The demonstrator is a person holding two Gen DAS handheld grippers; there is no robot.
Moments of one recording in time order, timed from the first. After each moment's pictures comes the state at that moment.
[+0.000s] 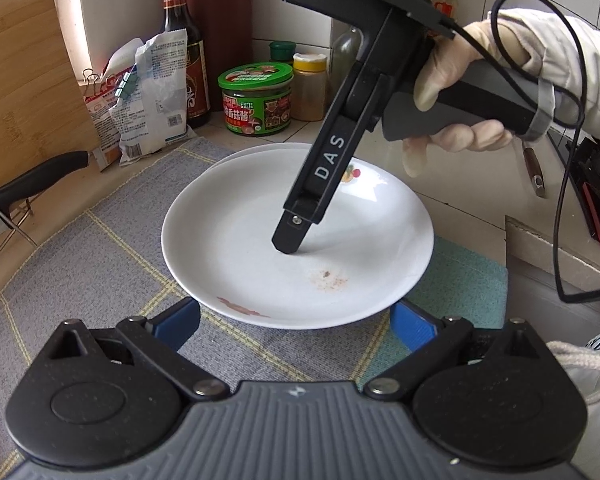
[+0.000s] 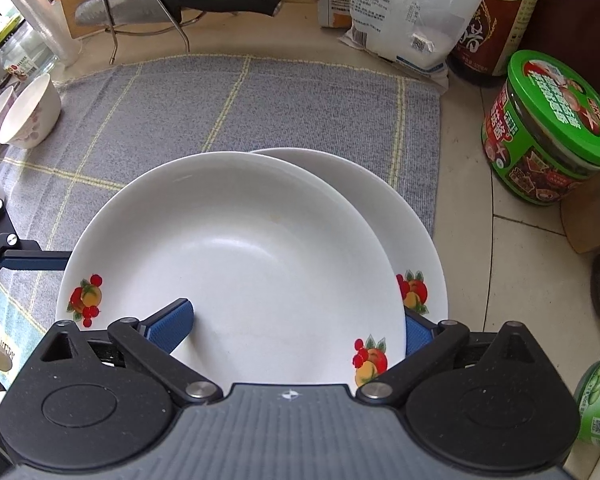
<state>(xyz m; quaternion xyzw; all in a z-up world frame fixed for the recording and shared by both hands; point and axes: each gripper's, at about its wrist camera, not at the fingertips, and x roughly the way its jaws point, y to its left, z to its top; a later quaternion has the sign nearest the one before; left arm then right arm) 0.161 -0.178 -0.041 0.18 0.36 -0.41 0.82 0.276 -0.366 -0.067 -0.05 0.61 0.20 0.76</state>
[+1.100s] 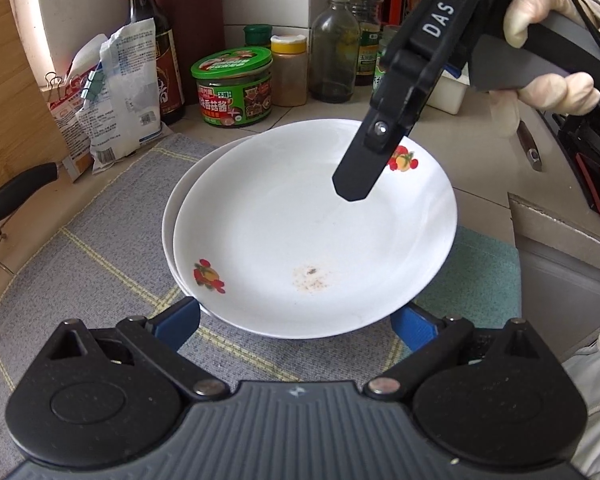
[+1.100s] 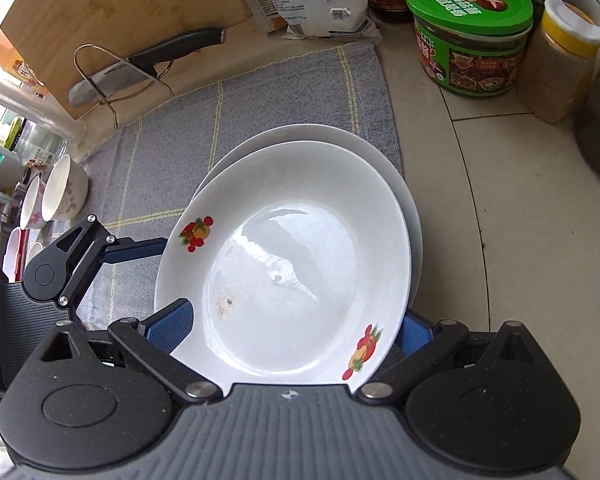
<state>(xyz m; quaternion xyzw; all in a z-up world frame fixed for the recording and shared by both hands) 0.186 -0.190 -0.060 0.22 0.37 -0.45 0.79 0.239 -0.423 -0.038 0.13 0.62 0.17 0.75</state>
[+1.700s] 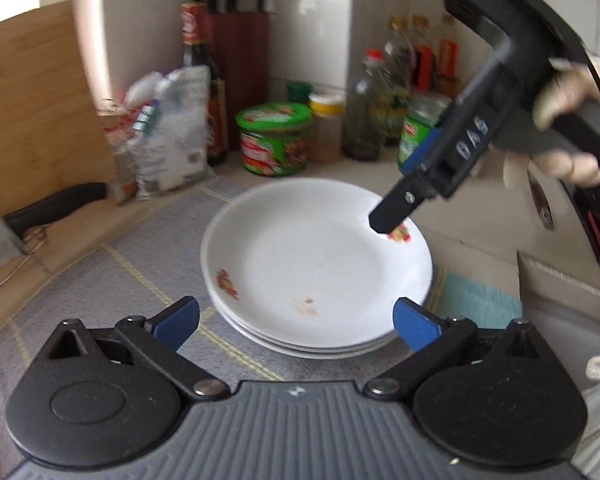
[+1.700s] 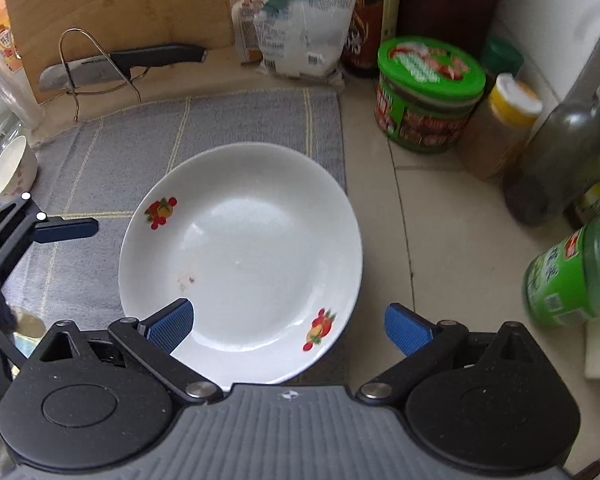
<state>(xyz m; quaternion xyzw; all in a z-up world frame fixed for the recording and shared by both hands) 0.172 -0.158 -0.040 0.14 0.30 -0.40 0.85 0.206 -0.398 -0.012 -0.02 0.54 0.10 0.84</state>
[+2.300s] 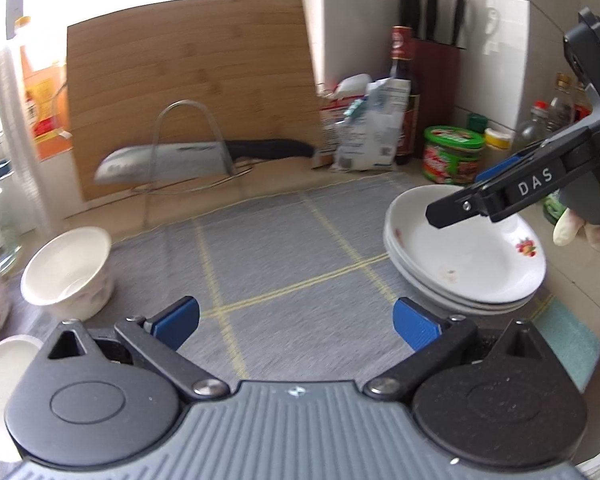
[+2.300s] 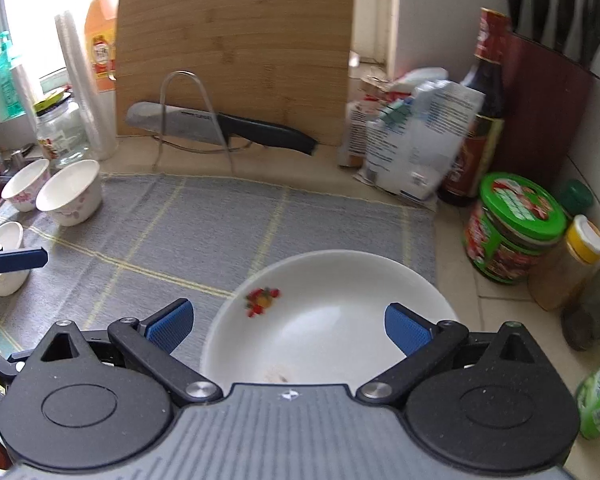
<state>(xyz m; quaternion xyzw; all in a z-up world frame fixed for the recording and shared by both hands) 0.124 -0.076 -0.031 0.07 0.32 -0.15 0.93 0.200 -0.321 -0.013 -0.05 0.41 0.19 0.89</state>
